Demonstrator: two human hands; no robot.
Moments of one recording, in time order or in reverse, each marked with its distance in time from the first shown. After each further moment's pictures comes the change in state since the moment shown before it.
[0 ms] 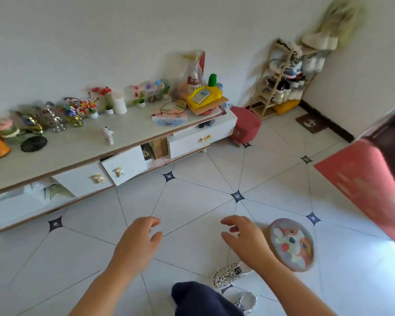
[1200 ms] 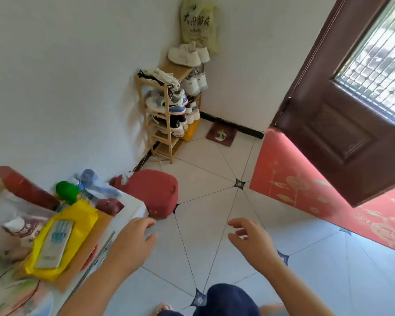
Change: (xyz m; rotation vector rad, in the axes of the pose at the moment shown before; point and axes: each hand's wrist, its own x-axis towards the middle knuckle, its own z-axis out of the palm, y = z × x) left_hand 0.674 0.445 0.115 0.227 -0.404 0.463; right_hand 0.508 0.170 -0.378 0.229 0.427 0.486
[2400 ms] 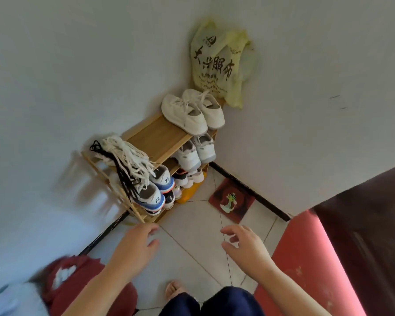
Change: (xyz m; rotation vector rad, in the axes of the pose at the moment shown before) left_hand 0.635 0.206 -0.022 -0.126 0.023 -0.185; right_hand 0.679 -0.060 -0.238 -0.178 -0.279 -0.180
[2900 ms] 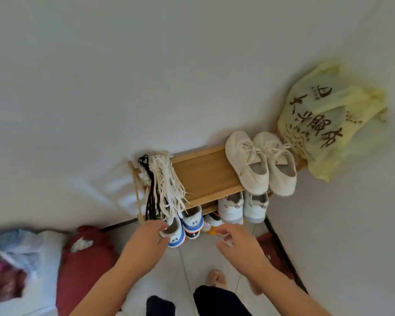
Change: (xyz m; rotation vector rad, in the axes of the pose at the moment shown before) left_hand 0.124 0.033 -0.042 -0.163 0.276 -0.434; right_hand 0.232 -0.089 -0.059 -0.184 -0.393 -0.359
